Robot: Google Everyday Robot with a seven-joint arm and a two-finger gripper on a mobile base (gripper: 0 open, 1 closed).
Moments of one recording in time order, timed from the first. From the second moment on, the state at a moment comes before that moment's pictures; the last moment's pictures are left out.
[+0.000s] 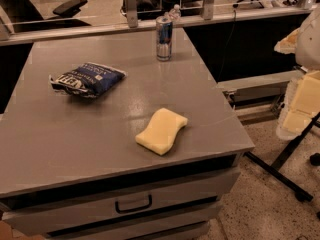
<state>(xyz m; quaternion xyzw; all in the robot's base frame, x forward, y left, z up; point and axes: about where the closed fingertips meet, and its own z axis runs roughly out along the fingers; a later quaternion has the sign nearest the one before) 0.438 -0.217 0.976 -0.60 0.78 -0.03 0.16</state>
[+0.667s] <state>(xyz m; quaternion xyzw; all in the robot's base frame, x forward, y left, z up) 0.437 -0.203 0.980 -0.61 0.77 -0.01 0.19</state>
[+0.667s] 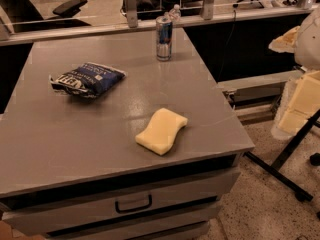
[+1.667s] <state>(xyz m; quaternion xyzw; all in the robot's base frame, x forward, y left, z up) 0.404 -0.095 1.000 -0.63 0.66 0.18 0.37</state>
